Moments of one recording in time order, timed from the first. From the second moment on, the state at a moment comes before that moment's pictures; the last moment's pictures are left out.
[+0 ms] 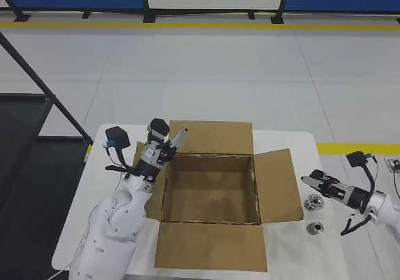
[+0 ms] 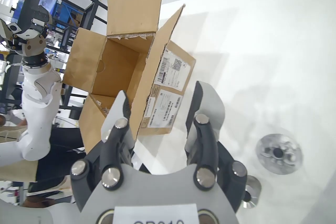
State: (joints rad) left arm 0.98 -1.34 -1.31 -1.60 0.69 -0.36 0.08; right arm -1.18 -0.82 1.62 -1.55 -0.10 -0.45 0.82
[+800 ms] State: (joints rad) left arm 1.03 -1.32 -1.45 -1.62 0.74 -0.31 0.06; right arm -1.39 -0.79 1.79 -1.69 -0.45 -0.64 0.77
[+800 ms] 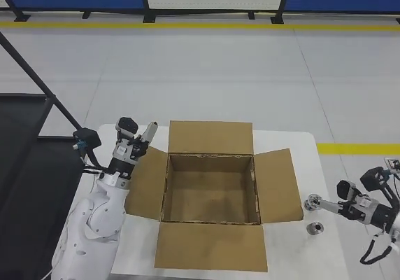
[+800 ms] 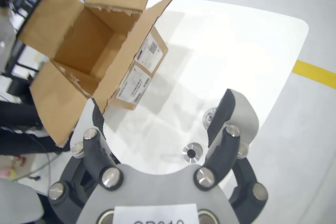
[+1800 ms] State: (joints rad) left arm 1.17 -1.28 -1.60 -1.69 0.67 -0.40 0.03; right arm -1.34 -0.82 1.54 -1.44 -0.92 -0.70 0.62
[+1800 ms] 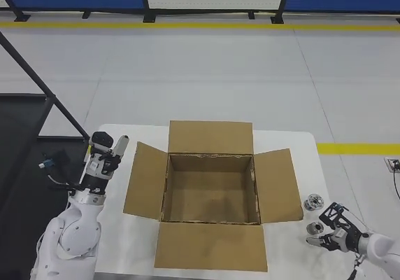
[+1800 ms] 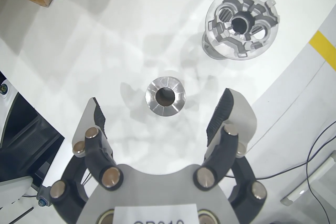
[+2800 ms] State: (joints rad) left arm 1.21 -1.28 -1.62 -1.69 0.64 -0.41 0.08; right arm -1.48 -0.79 1.88 -2.13 -0.61 -0.45 0.81
